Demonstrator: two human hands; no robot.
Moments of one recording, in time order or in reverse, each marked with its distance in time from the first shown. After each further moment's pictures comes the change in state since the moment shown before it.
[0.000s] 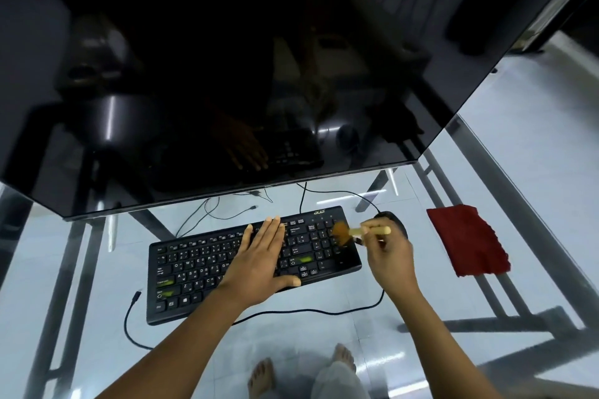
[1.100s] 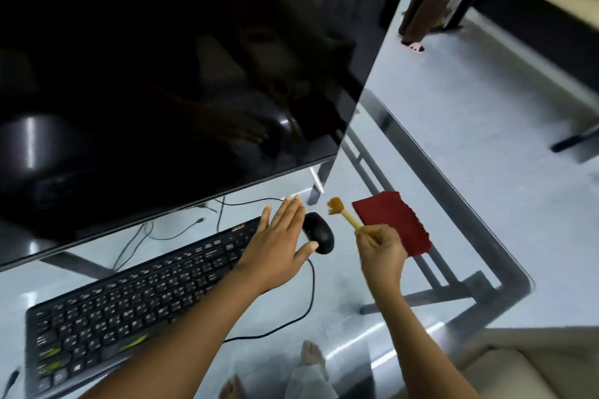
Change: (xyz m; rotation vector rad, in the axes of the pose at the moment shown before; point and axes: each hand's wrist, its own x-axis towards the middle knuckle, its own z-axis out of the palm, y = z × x) left_hand 0.105 0.144 -0.025 -0.028 0.063 0.278; right_hand 0.020 0.096 -0.077 0.109 0.397 0.351
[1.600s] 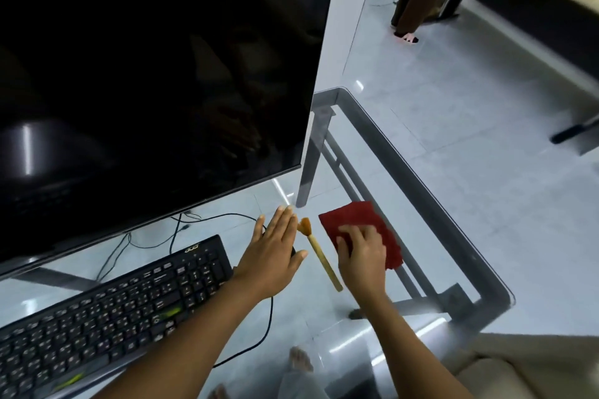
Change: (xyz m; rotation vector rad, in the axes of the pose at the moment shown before) left_hand 0.065 0.046 0.039 0.114 -0.081 -0.052; right_hand 0.061 0.042 -0.020 -0.576 -0.053 -0.345
